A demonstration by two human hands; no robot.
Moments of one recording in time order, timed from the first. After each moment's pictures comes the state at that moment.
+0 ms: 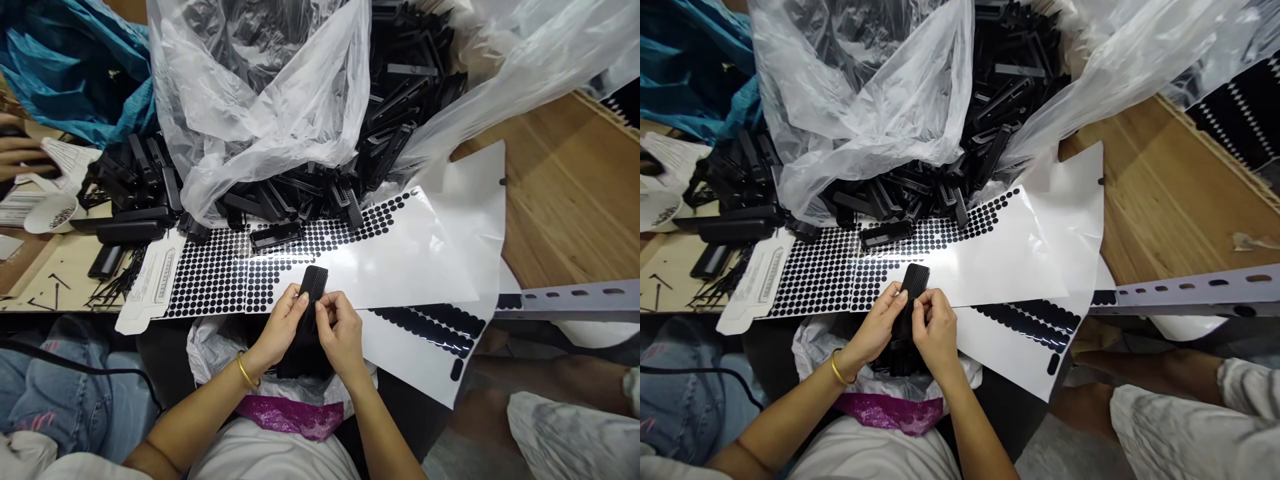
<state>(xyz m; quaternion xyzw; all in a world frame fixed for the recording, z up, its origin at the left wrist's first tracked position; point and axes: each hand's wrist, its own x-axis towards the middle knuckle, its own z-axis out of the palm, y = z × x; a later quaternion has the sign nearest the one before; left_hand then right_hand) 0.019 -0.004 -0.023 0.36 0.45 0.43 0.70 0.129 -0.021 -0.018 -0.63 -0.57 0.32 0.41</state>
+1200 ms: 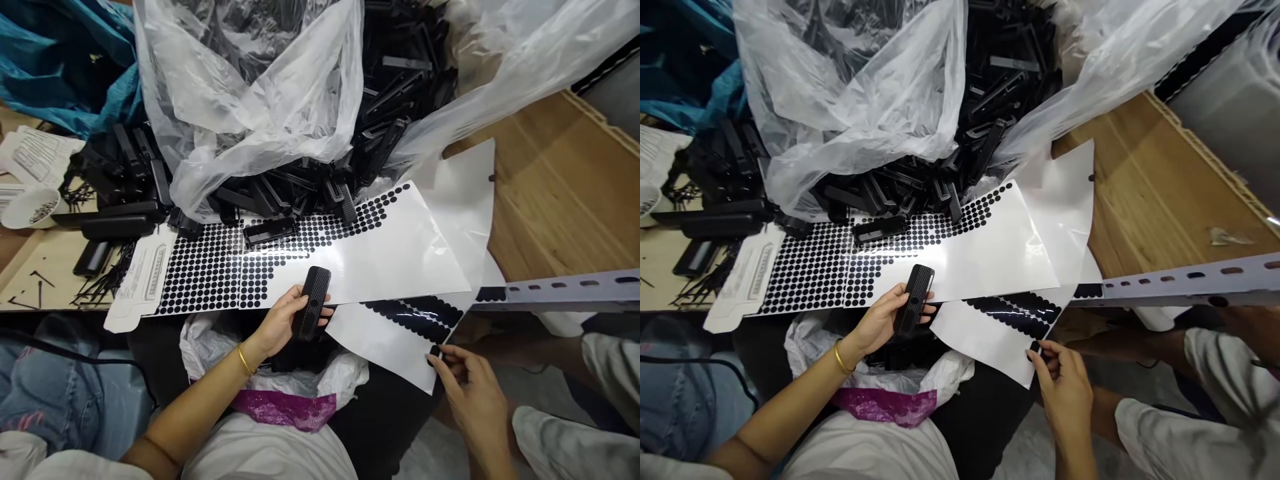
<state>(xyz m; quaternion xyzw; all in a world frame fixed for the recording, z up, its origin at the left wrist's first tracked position) 0.019 -0.002 -0.030 0.21 0.34 0.36 0.84 0.299 -0.103 -0.029 -0.83 -0.49 0.11 0.24</state>
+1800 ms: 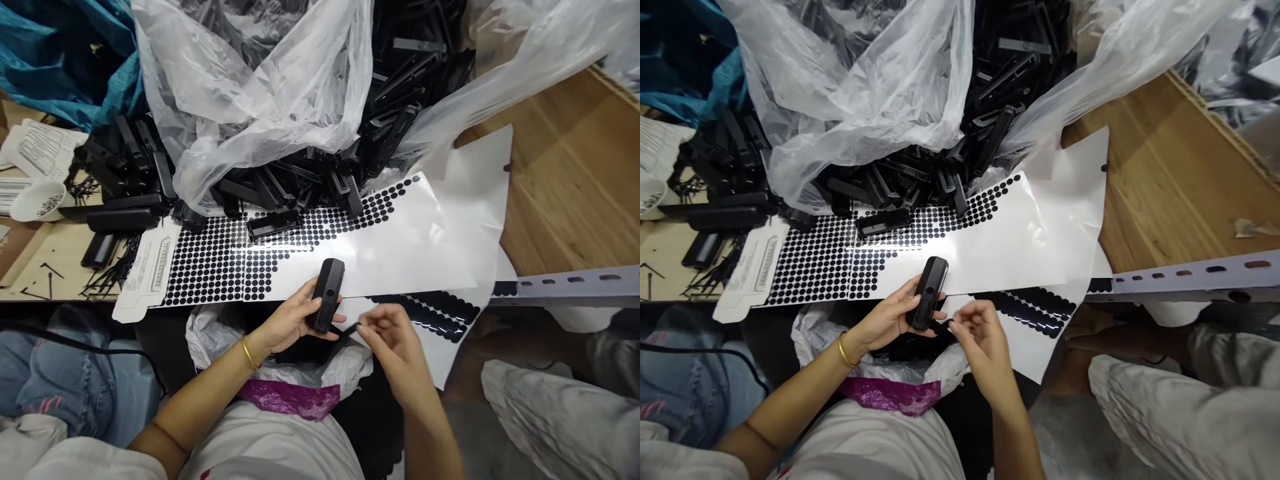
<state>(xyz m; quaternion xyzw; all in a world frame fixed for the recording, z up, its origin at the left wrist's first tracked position) 0.017 -0.007 -0.028 0.22 0.30 0.29 0.88 0.192 -0.060 0.006 -0.62 -0.44 0.48 0.44</state>
